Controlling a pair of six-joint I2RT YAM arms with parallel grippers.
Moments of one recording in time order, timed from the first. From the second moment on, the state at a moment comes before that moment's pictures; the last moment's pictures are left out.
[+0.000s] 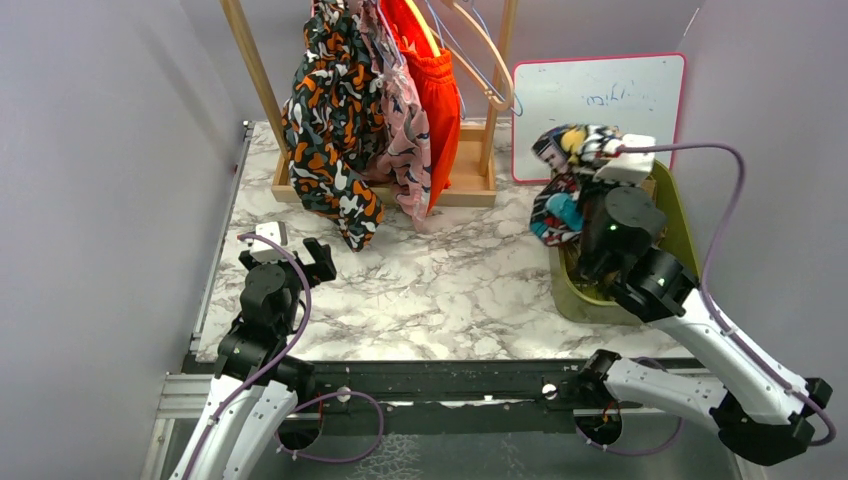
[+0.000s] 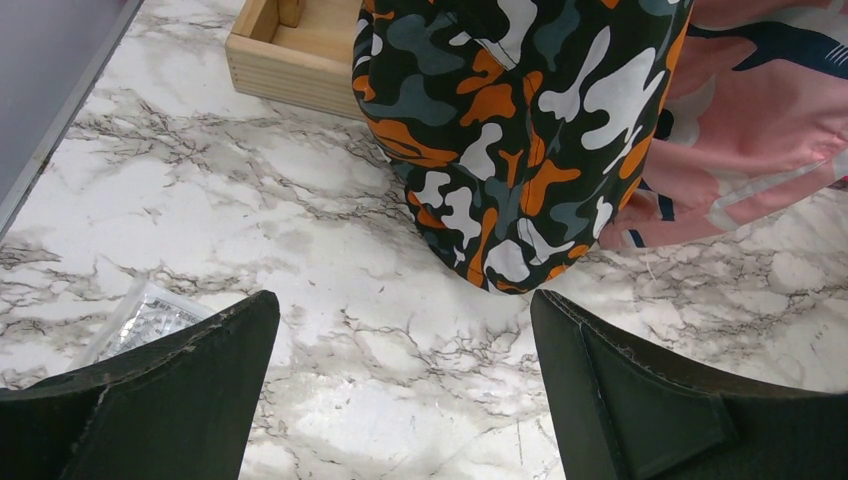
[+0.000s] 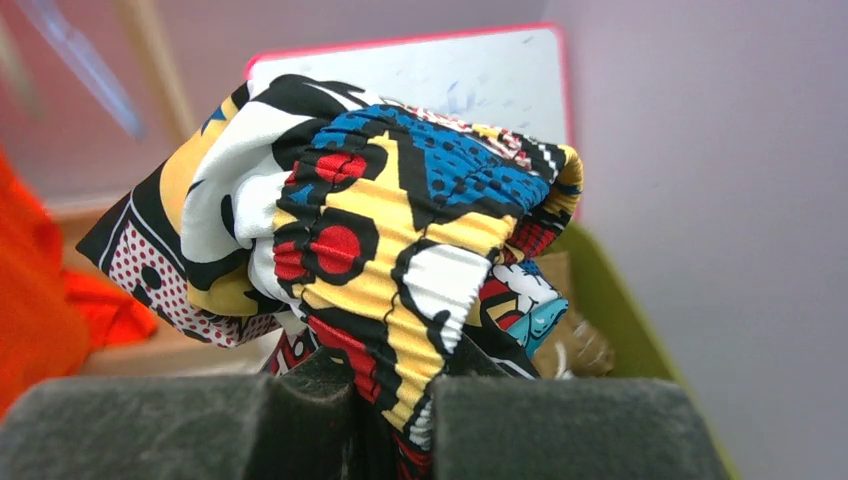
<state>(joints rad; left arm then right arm) -0.33 0.35 0.51 -0.40 -0.34 -0.31 0.84 0.92 1.16 -0.33 1.10 -0.05</state>
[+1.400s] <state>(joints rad) -0.33 0.35 0.51 -0.40 -0.33 -0.31 0.07 1.63 1.21 -0.50 0.28 0.11</state>
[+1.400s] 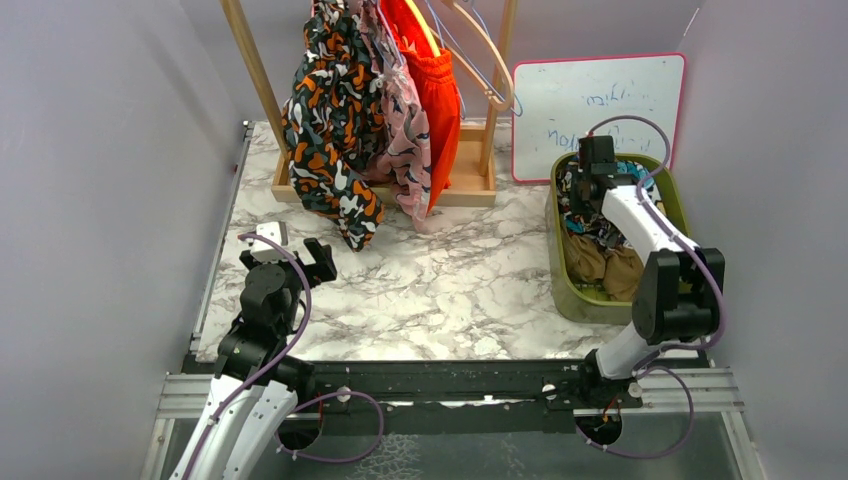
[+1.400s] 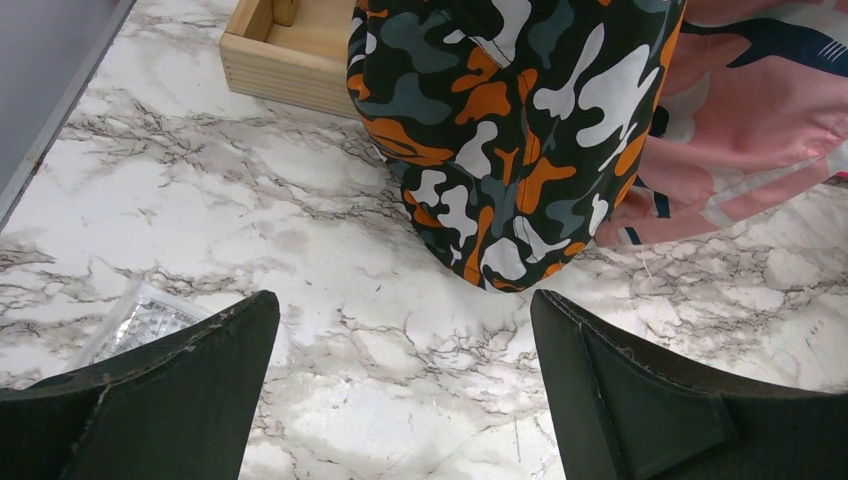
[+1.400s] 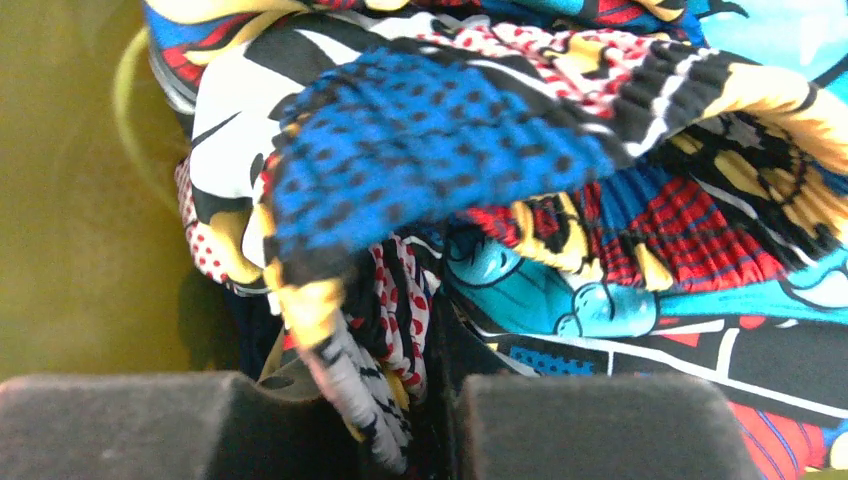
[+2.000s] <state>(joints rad) -0.33 0.35 0.51 -0.40 -0.33 -0.31 0.06 1.33 1.33 -0.59 0.24 0.09</state>
